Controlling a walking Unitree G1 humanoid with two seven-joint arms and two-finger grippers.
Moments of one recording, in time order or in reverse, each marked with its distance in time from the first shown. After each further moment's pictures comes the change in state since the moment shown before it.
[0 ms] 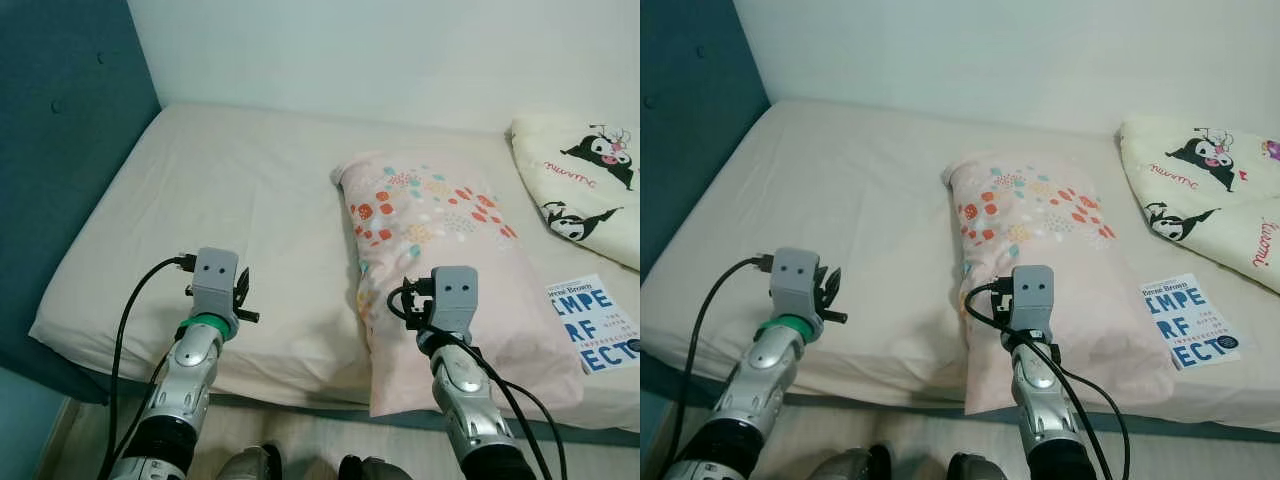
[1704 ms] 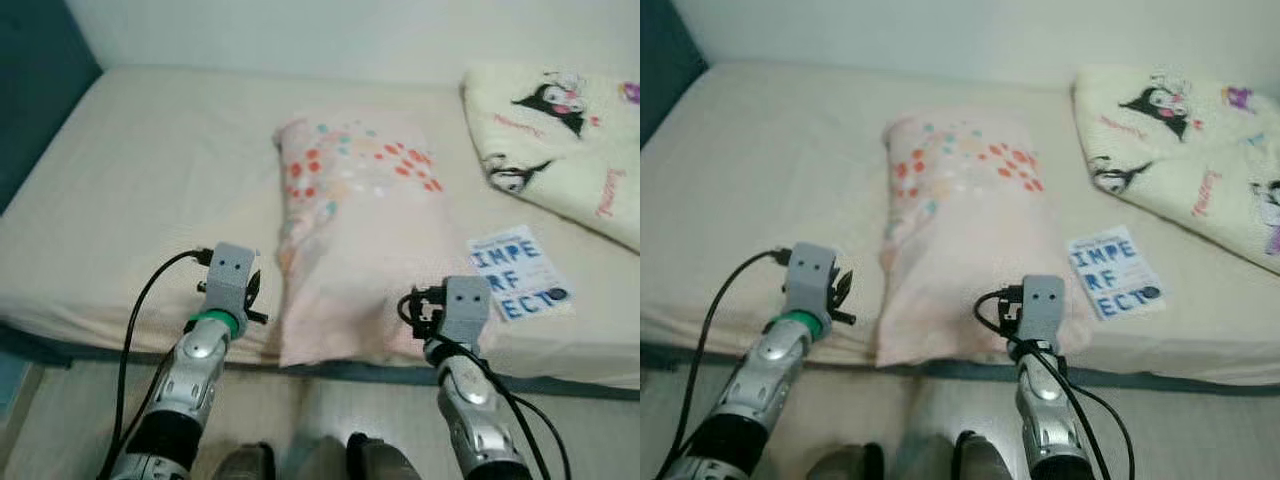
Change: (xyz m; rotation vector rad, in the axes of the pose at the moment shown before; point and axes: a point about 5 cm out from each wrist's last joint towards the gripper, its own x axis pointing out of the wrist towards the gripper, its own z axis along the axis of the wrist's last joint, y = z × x) left arm 0.003 -0.010 0.008 0.019 0.037 -0.046; right arm -0.007 -0.005 0.005 0.039 -0.025 -0.030
